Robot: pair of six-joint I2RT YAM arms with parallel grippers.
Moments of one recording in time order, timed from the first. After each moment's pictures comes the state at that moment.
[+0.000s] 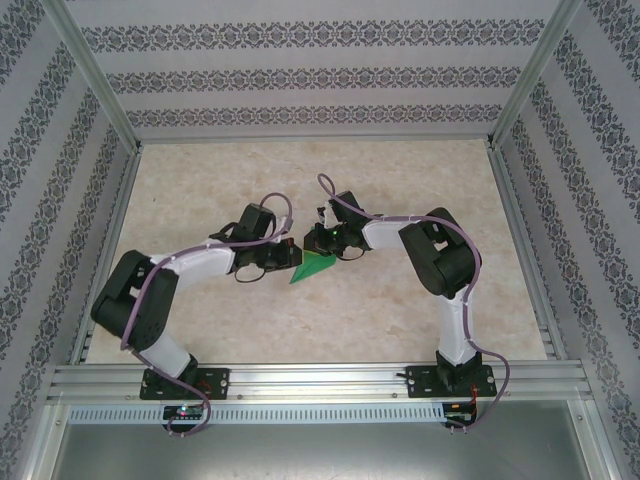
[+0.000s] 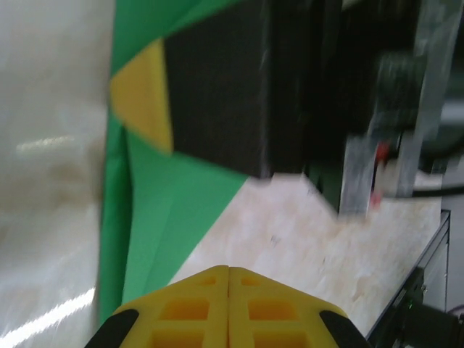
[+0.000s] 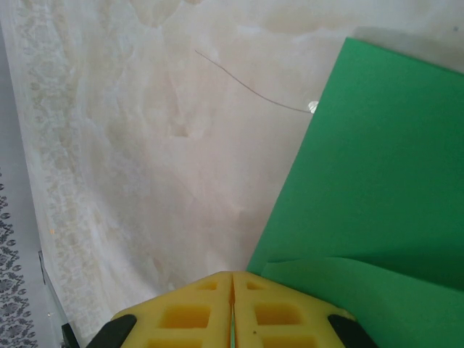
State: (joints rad) left arm -0.50 1.65 0.87 -0.11 0.55 -0.66; right arm 0.55 2.08 1.17 -0.01 -0.60 0.71
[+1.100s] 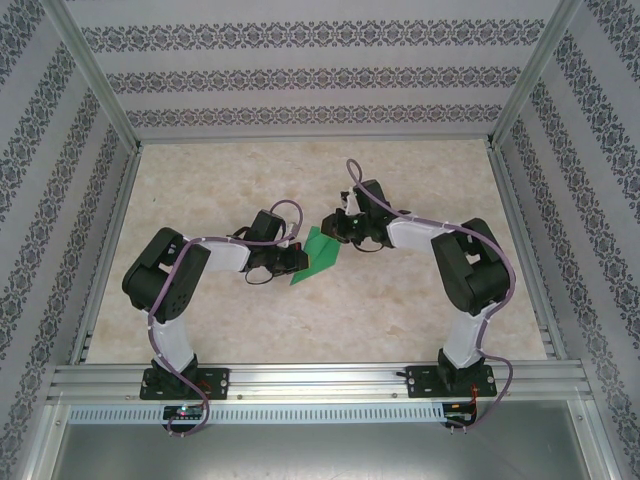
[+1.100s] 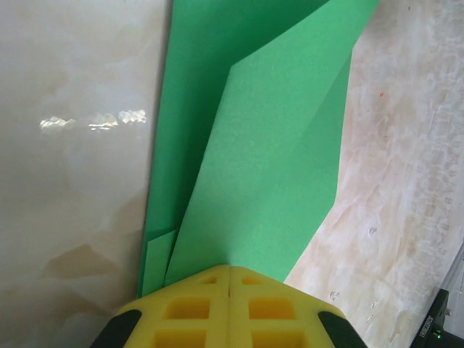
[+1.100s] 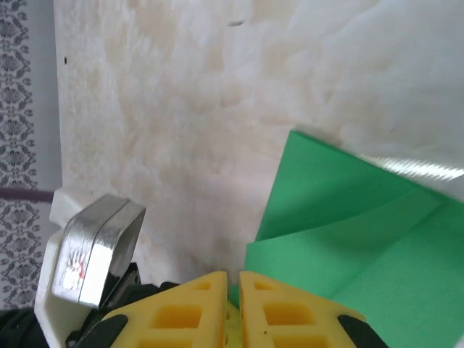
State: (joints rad) left arm -0.50 1.85 0.87 0.02 0.56 -0.69; right arm 0.48 1.86 1.05 0.00 -0.55 0.73
